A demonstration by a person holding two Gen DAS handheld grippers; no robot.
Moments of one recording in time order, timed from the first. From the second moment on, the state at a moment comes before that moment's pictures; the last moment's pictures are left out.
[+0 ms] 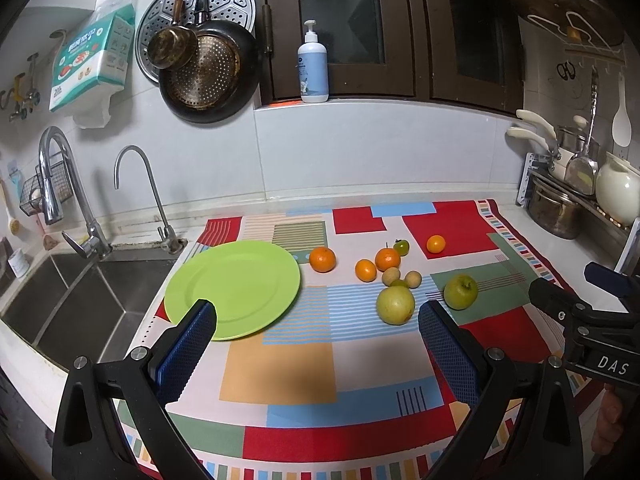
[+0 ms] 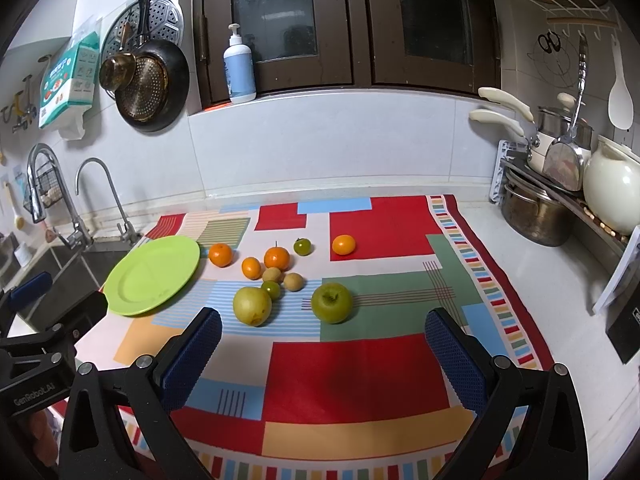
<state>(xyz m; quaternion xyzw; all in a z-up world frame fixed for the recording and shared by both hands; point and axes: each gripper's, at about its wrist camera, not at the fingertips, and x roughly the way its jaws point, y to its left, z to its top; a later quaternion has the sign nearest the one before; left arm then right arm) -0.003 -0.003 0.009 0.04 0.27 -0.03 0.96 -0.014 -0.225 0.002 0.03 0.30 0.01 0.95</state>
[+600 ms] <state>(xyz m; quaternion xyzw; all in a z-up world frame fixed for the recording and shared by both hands) 0.002 -0.007 0.004 0.04 0.27 -0.04 0.96 -0.012 -0.227 0.001 0.03 0.30 0.01 0.95</state>
